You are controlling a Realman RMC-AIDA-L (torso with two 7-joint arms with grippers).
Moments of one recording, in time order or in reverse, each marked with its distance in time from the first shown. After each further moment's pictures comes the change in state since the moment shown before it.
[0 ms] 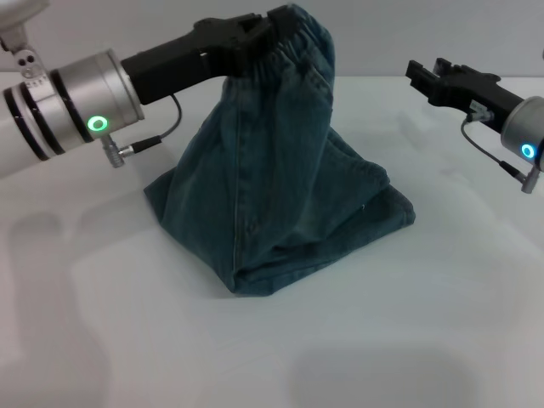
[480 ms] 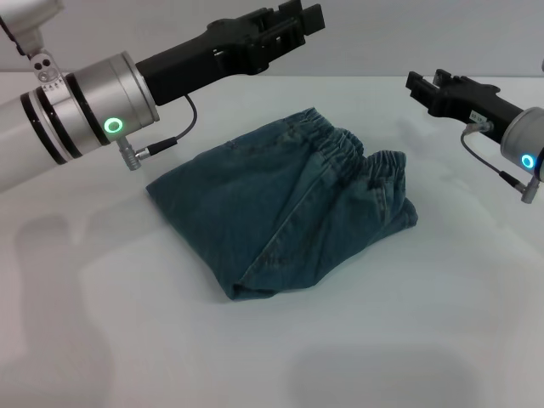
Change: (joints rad) left arm -0.022 -0.001 0.002 -0.072 -0.044 -0.008 0.026; right arm -0.008 0.001 -0.001 0.020 0.000 -0.006 -0.008
